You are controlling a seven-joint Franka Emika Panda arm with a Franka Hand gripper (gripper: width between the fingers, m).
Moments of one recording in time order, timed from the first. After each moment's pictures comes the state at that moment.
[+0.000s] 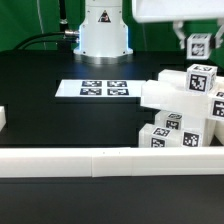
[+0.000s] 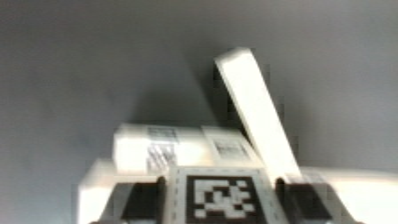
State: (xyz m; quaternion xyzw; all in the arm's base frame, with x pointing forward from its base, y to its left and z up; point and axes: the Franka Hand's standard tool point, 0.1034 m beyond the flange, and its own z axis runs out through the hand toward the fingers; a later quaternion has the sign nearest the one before) arm 0.558 0.112 0.142 -0.98 0.20 0.00 0.06
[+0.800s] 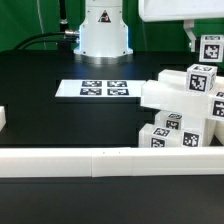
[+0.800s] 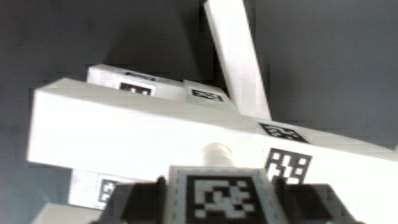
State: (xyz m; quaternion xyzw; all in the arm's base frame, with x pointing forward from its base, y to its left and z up) arm 0.579 0.113 0.134 -0.99 0.13 0.01 0.05
